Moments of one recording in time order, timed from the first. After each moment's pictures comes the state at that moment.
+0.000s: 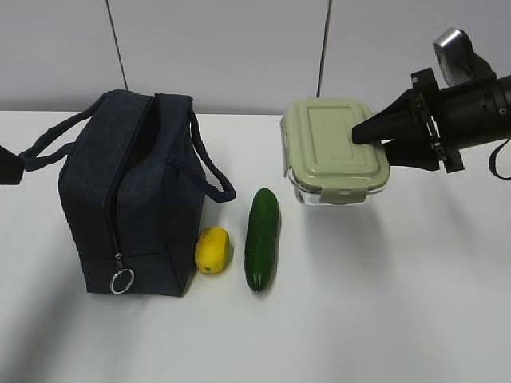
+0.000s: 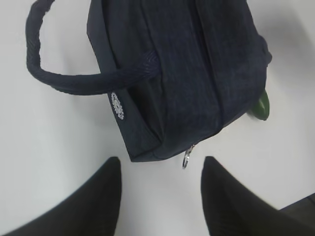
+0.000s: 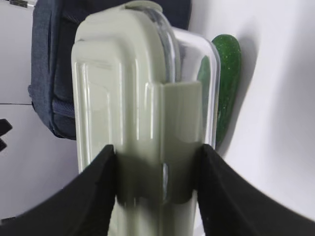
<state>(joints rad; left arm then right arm) -0.12 1.13 -0.86 -0.46 0.78 0.36 -0.11 1.82 -1.18 1.23 1.15 -0.79</state>
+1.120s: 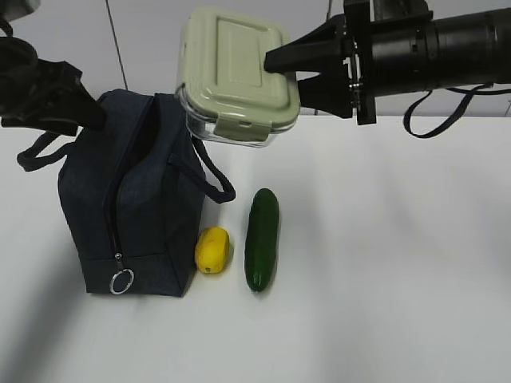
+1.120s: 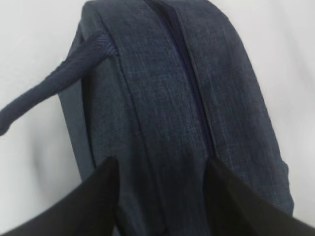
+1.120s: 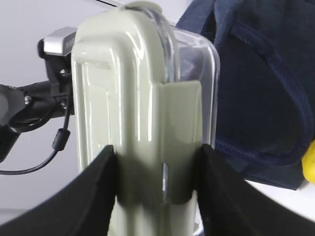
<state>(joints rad) -0.12 1.60 -1.19 -0.67 0.76 0.47 0.13 1.78 -1.26 1.53 1.15 -0.79</state>
